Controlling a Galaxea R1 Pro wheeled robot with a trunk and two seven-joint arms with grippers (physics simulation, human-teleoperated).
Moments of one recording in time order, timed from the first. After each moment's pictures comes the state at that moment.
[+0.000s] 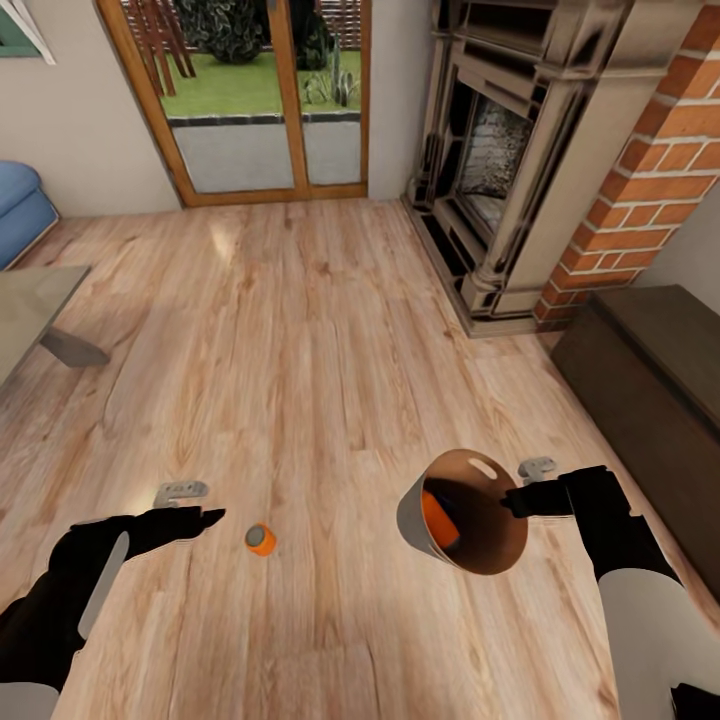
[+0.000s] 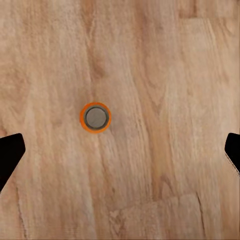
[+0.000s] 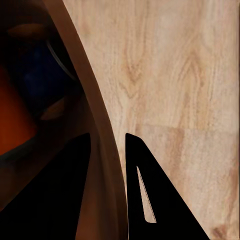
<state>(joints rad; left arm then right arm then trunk) -0.46 0.24 0.14 -1.24 0.10 0.78 -0.39 -0.76 -0.12 -0.34 -0.93 0.72 0.75 0.87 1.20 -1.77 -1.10</state>
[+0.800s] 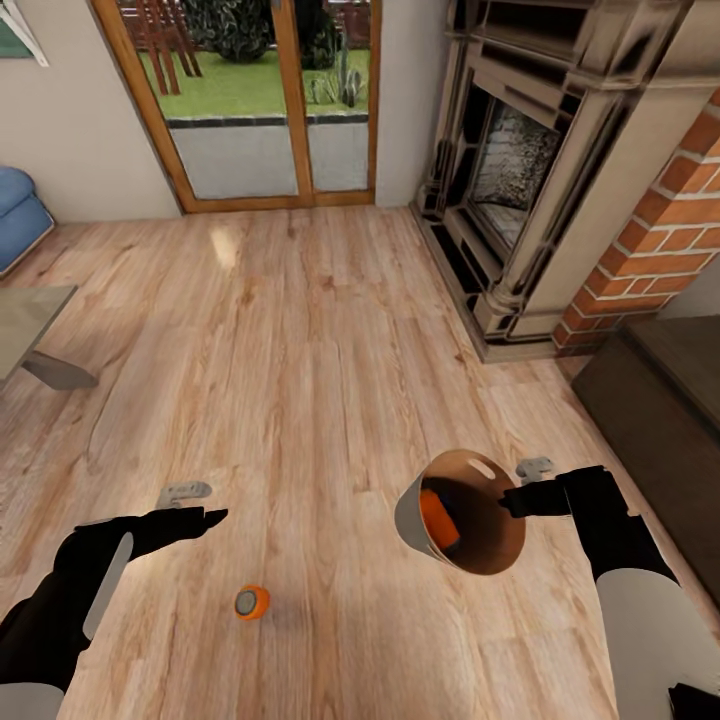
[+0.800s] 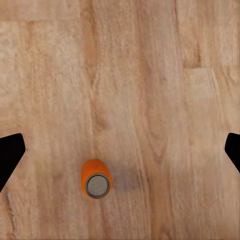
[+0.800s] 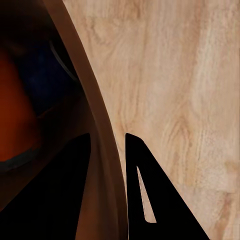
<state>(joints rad) -0.46 0.22 0.14 -1.24 0.10 0.78 -0.37 -0.76 -0.12 -0.33 -0.93 0.72 0.75 0.87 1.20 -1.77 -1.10</state>
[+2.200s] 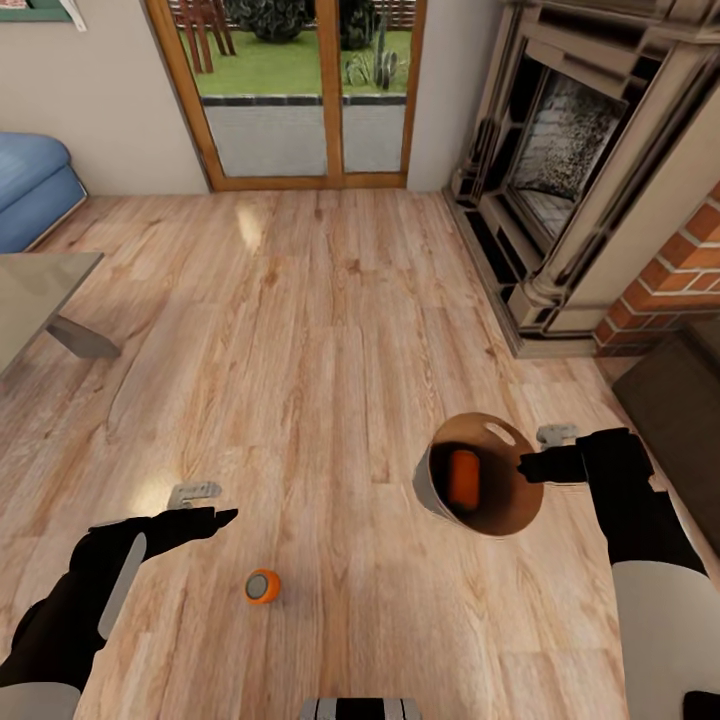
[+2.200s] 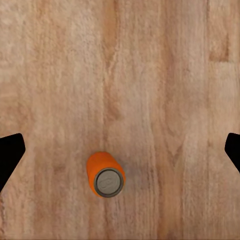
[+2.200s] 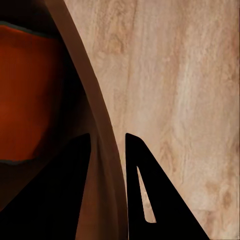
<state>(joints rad) -0.46 0.18 0.14 -1.24 0.10 0.77 -0.34 -0.77 -0.15 -0.25 -1.22 0.72 1.03 0.88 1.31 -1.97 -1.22</state>
